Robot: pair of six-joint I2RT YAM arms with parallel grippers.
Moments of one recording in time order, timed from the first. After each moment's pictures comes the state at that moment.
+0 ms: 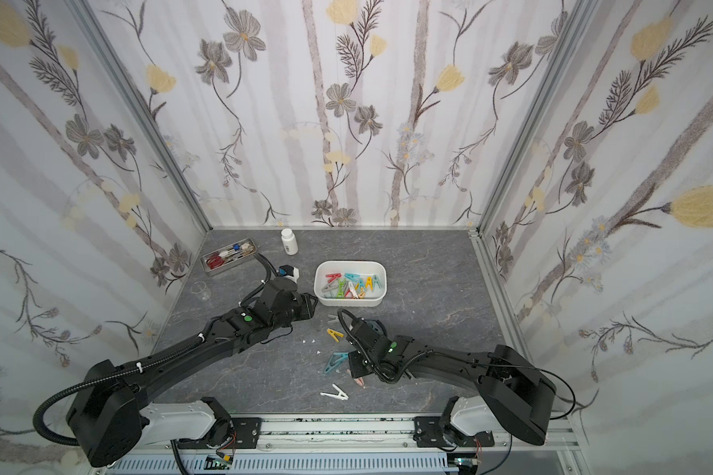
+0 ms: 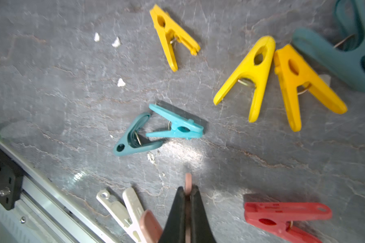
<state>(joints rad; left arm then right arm) -0.70 1.29 0.83 -0.23 -0.11 -0.71 0.97 1.34 0.68 -0.36 -0.04 0.66</state>
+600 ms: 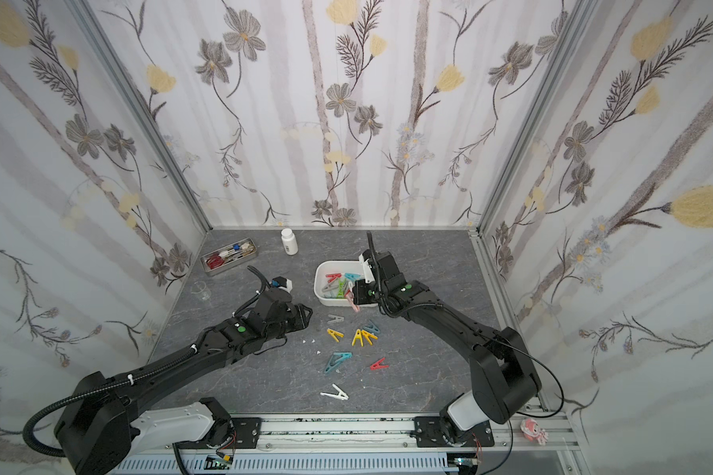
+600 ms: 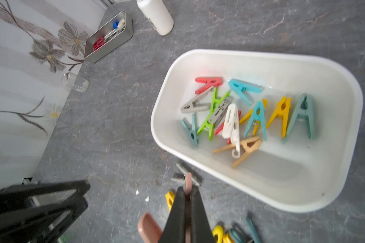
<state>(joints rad) -0.70 1.17 0.71 -0.28 -0.09 -0.81 0.56 1.60 1.17 -0.28 -0.20 0.40</state>
